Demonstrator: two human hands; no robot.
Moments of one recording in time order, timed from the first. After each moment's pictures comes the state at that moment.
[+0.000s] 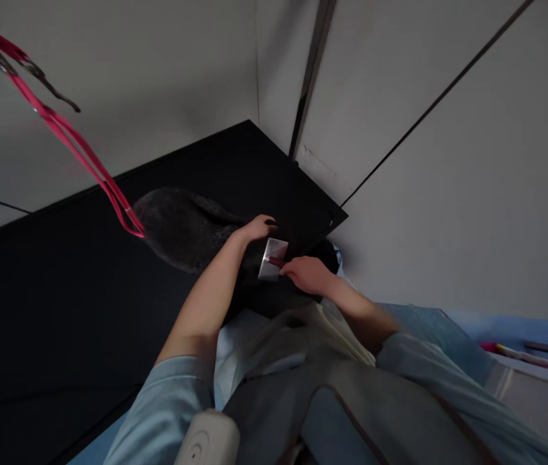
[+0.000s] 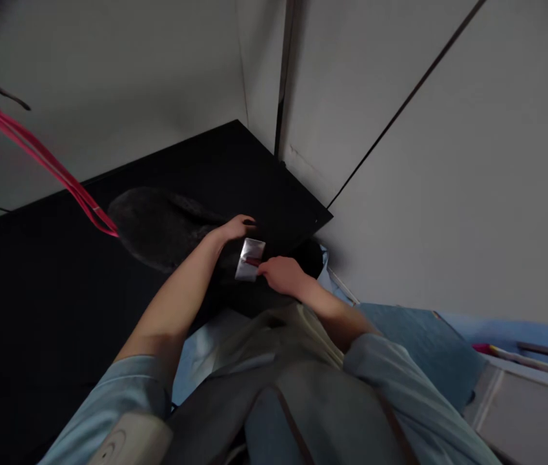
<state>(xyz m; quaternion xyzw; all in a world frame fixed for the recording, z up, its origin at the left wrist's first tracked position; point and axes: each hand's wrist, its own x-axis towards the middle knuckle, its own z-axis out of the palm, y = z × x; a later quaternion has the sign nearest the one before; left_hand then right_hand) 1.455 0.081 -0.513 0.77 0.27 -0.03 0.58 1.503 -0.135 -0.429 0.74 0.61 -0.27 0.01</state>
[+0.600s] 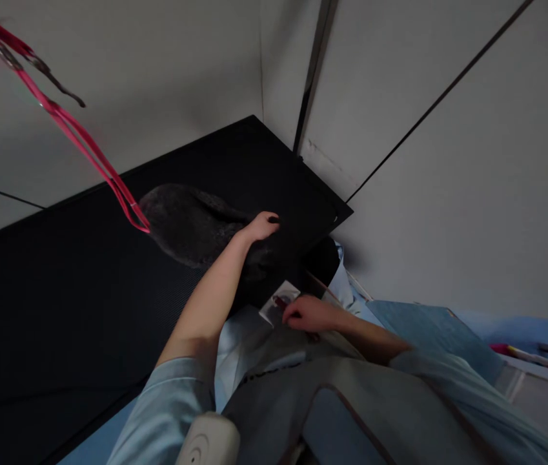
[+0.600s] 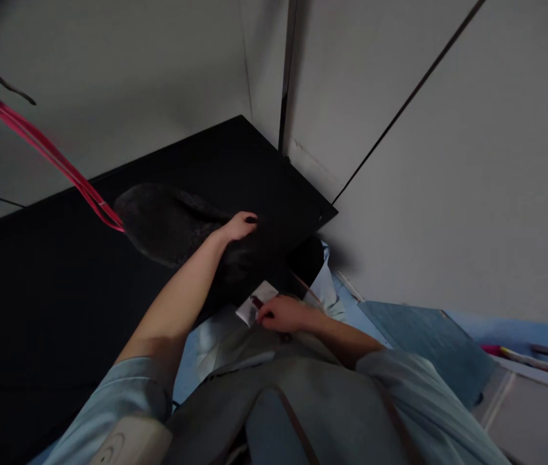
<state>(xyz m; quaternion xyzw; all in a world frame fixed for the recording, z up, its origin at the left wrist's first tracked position) 1.448 0.070 -0.511 0.76 0.27 0.01 0.59 1.455 -0.174 -0.477 0.64 0.60 -0.46 -0.16</state>
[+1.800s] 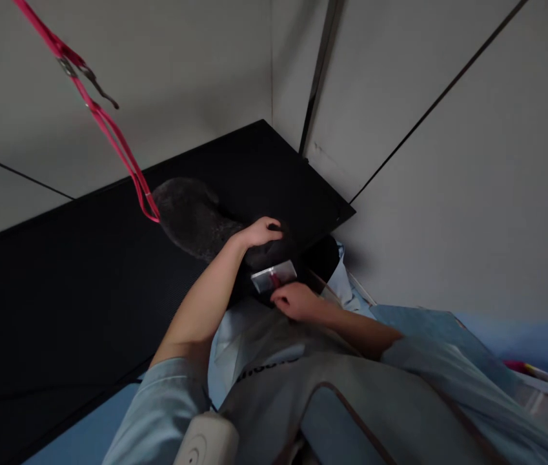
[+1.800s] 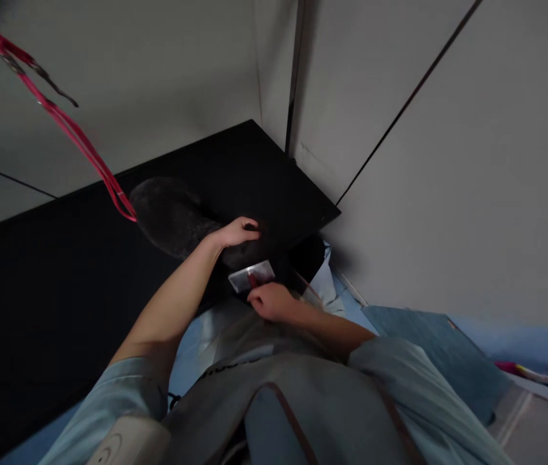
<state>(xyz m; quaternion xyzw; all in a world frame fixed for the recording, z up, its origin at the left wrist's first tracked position) 1.409 0.047 -0.470 0.78 0.26 -0.02 0.56 1.430 -0.173 -0.467 0.68 0.62 -0.36 -0.15</state>
